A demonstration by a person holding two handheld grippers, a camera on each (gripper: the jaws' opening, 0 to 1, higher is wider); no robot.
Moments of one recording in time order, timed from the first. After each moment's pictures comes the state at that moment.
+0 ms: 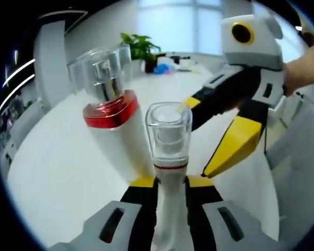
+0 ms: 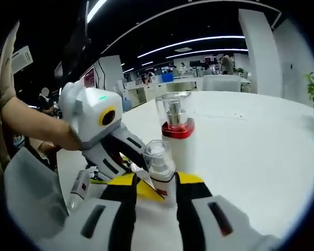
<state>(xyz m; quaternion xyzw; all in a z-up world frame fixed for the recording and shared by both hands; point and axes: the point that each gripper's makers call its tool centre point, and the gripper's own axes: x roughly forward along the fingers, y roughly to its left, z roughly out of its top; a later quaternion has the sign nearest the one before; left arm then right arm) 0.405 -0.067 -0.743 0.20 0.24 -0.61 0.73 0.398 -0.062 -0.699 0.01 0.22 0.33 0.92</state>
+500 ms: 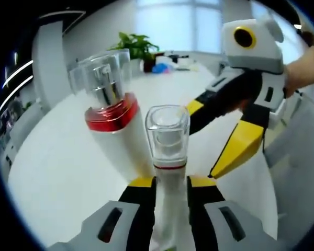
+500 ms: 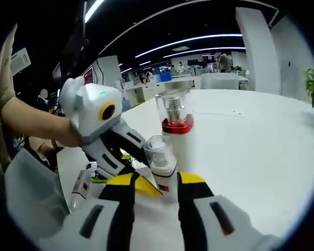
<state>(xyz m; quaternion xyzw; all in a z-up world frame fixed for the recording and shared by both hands) 0.403 -0.064 -0.738 0.21 0.24 -0.61 0.73 0.392 -0.063 -0.698 0.01 0.22 0.32 0.92</state>
